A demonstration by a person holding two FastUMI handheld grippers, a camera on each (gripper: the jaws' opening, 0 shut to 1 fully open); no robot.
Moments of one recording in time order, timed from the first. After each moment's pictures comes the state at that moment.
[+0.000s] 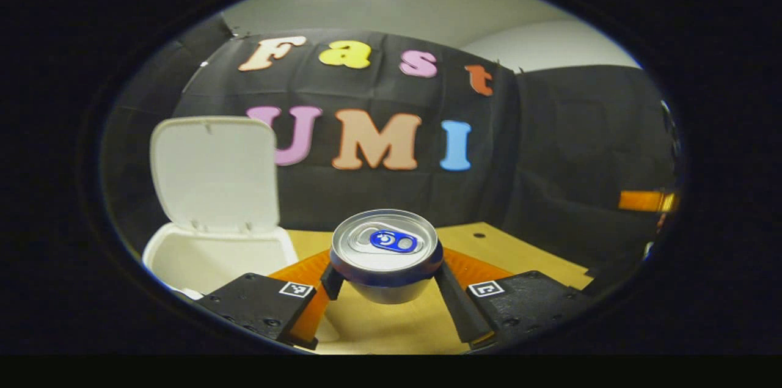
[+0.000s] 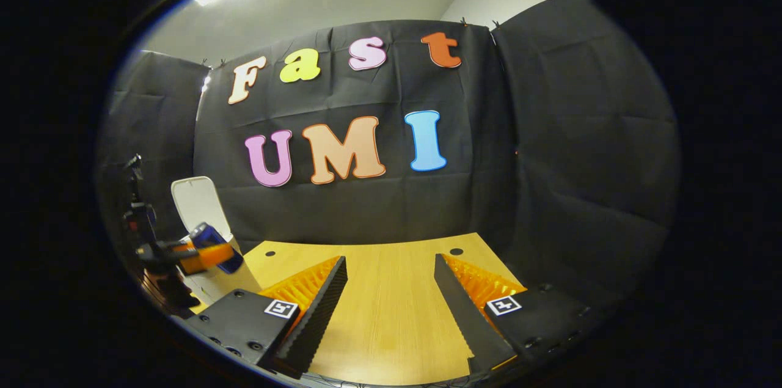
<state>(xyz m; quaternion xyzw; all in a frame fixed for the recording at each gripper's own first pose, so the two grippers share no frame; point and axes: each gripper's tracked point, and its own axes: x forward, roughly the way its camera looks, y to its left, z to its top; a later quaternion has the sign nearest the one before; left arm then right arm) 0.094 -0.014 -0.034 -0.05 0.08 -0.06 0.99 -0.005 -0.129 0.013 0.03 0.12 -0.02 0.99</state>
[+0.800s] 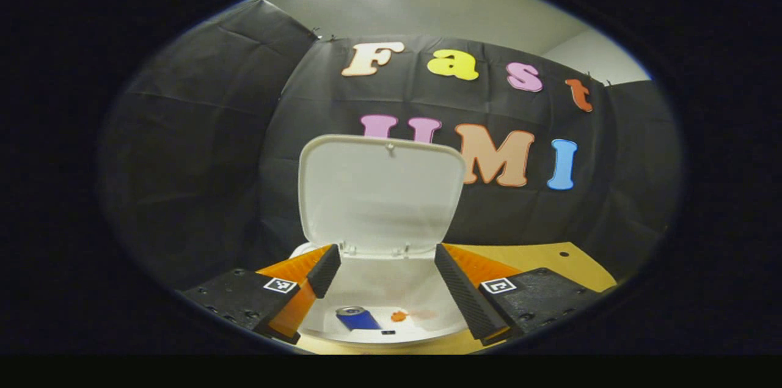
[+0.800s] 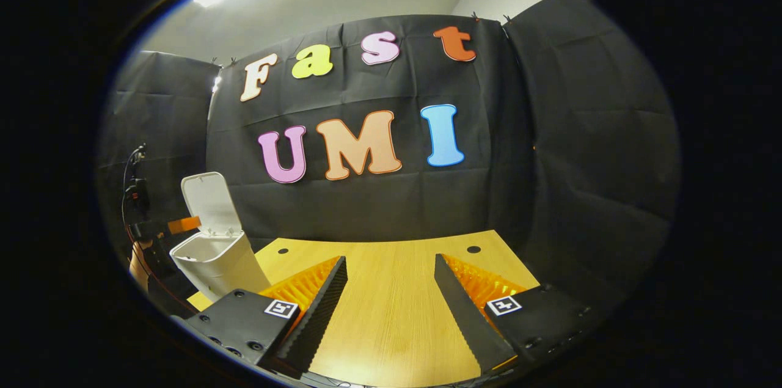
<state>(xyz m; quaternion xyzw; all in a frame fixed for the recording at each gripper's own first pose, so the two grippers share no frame) 0.093 0.126 -0.013 -0.01 0.06 0.12 0.99 0.014 -0.113 -0.002 0.03 0.13 0.01 0.99</state>
